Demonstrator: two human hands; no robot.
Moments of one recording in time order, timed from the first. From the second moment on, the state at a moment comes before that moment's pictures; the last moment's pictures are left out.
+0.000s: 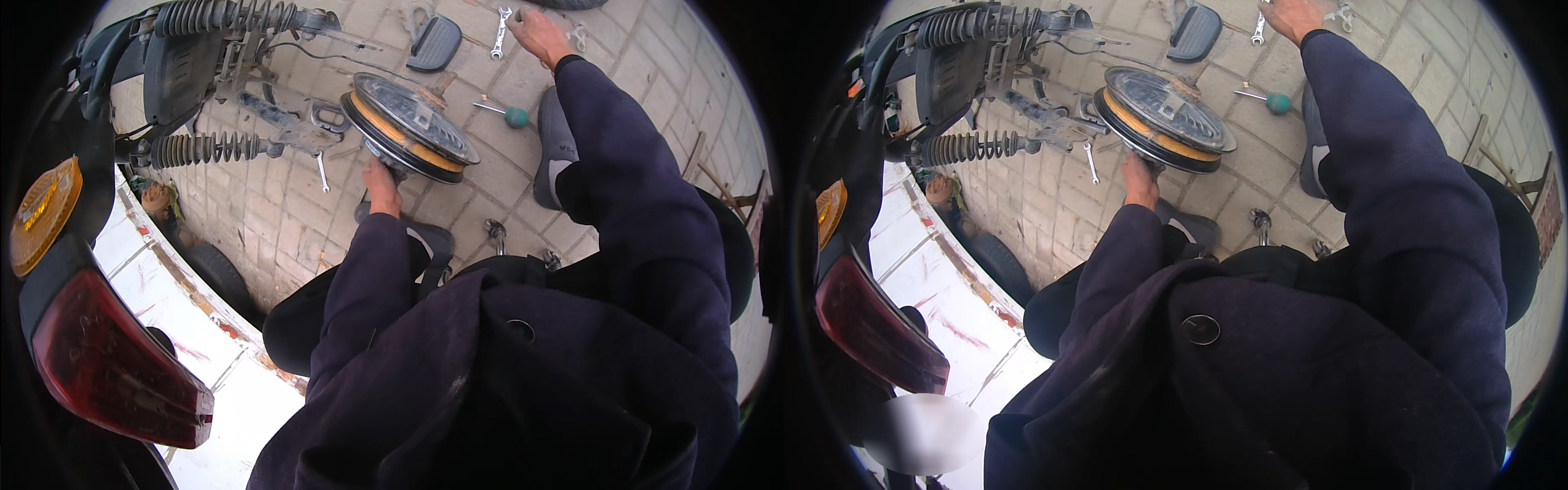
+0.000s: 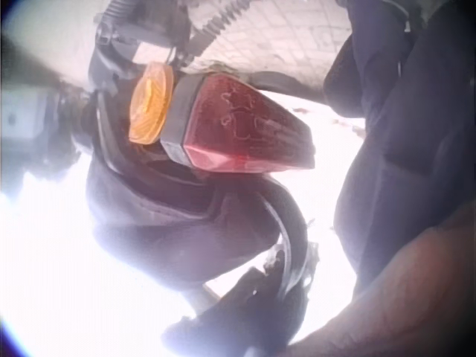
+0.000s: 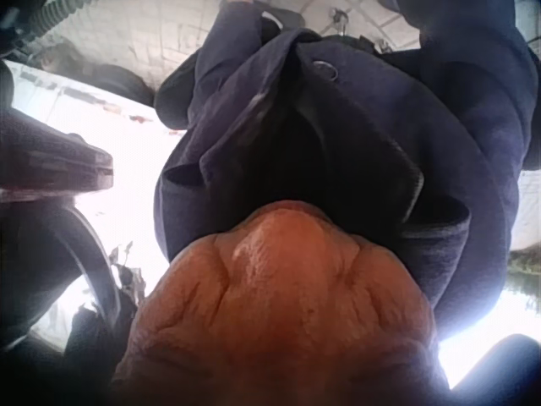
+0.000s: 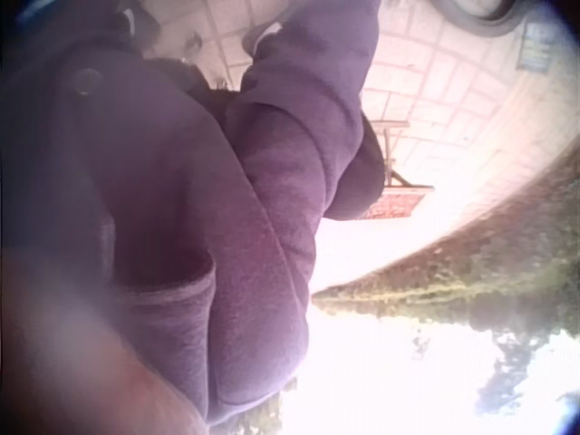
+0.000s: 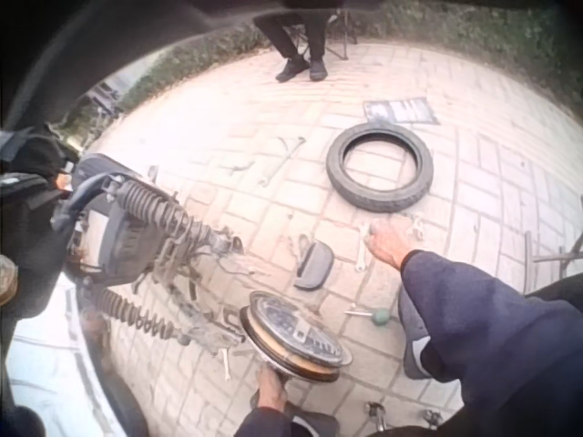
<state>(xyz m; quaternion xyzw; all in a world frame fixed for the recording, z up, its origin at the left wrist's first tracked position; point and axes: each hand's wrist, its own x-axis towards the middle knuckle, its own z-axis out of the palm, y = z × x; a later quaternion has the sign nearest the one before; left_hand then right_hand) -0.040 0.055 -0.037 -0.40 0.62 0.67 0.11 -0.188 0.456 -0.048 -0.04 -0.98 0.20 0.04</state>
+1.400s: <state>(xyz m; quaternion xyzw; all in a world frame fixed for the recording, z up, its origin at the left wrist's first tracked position) -0.005 0.053 -0.050 -0.44 0.61 0.65 0.12 -0.128 0.313 -0.020 0.04 -0.82 0.56 -0.13</state>
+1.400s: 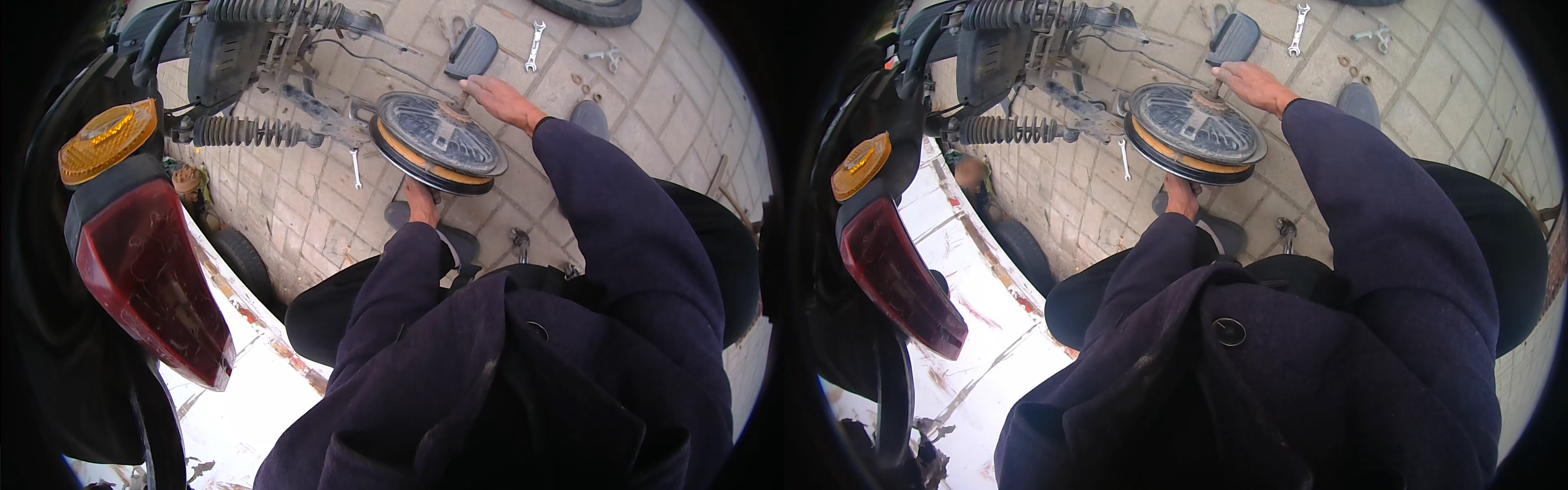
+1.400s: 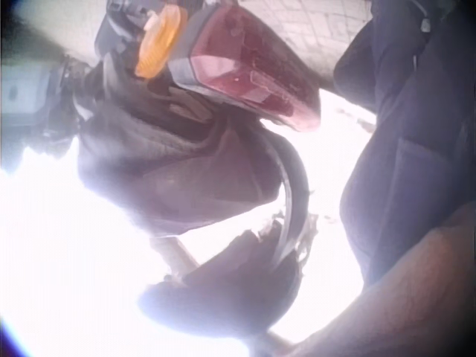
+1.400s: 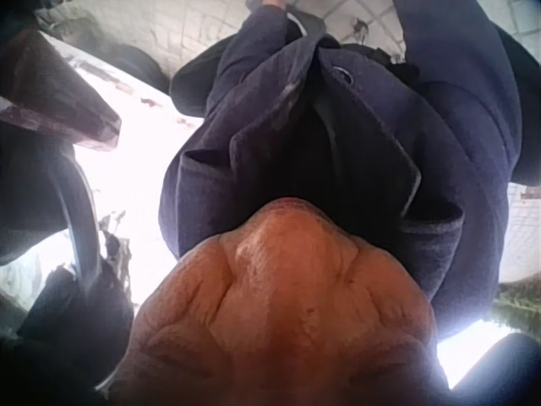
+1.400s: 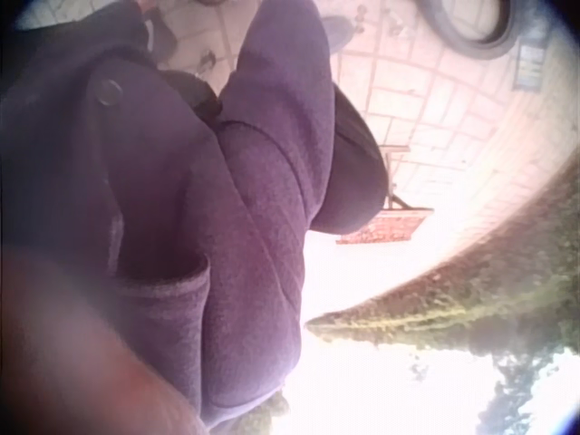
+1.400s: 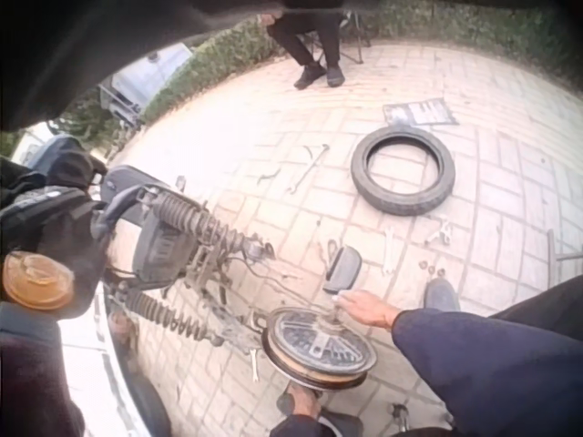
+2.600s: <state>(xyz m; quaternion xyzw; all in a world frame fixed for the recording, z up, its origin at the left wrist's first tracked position) -0.062 0.046 0.066 -0.42 0.57 0.70 0.03 -0.187 0.290 0.028 0.03 -0.78 0.62 -0.07</state>
